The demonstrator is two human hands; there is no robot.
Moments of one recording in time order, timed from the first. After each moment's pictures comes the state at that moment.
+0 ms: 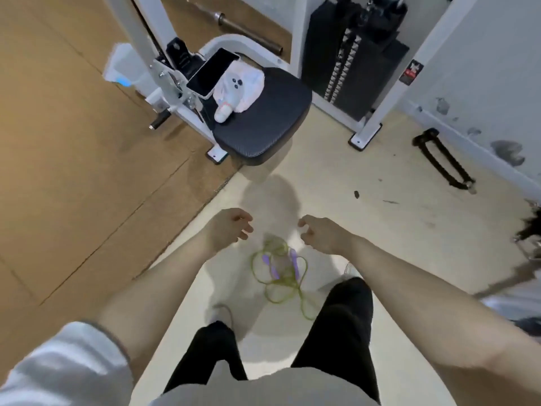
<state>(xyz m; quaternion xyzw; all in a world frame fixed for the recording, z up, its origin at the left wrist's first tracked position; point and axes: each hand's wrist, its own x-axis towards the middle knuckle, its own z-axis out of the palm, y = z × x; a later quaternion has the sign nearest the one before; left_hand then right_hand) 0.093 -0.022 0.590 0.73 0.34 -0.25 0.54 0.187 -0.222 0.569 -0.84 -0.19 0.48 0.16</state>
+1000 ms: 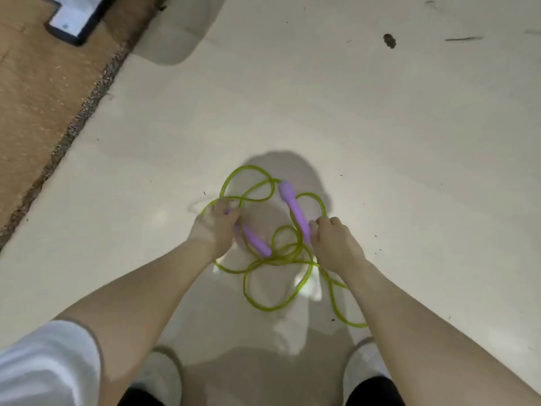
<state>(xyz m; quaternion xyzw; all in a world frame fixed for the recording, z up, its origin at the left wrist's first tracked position) 0.038 -0.085 -0.046 0.94 0.03 -0.33 0.07 0.052 -0.311 -0.059 -0.94 -0.08 0.33 0.07</state>
